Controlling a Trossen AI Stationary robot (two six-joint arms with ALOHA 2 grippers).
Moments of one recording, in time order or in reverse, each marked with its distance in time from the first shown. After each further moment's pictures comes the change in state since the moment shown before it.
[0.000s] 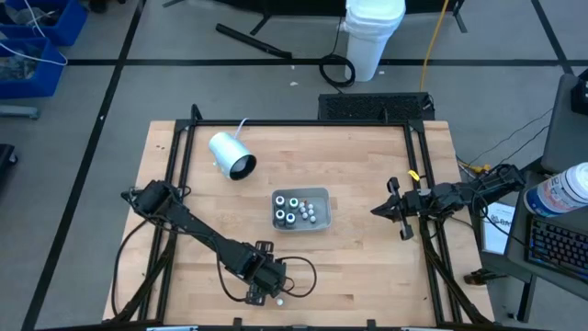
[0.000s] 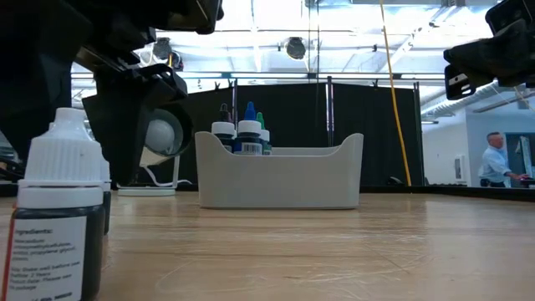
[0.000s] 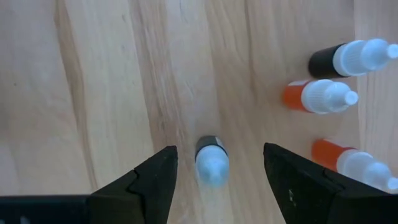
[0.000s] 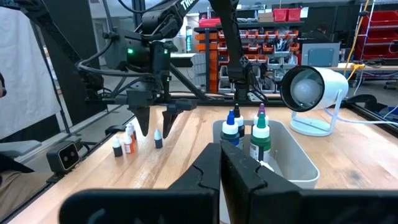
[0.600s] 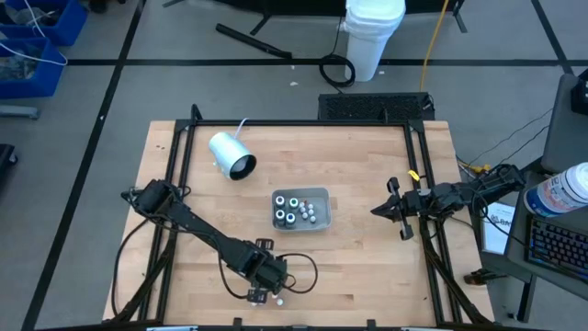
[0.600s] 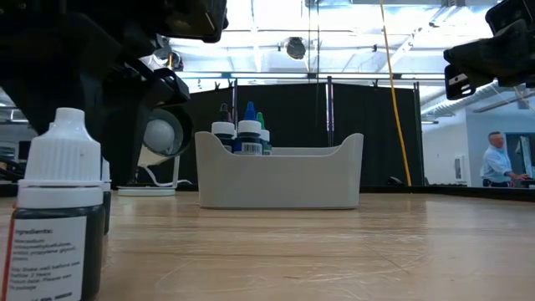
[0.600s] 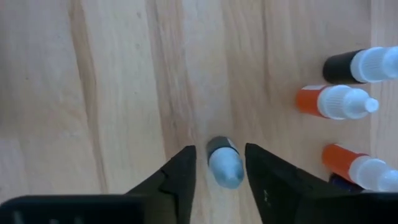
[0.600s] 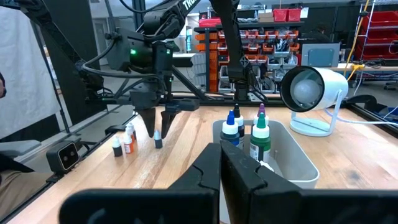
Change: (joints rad) left arm 0.013 0.000 0.000 -0.009 0.000 -0.018; right arm 0.000 0.000 0.000 0.000 0.000 -0.003
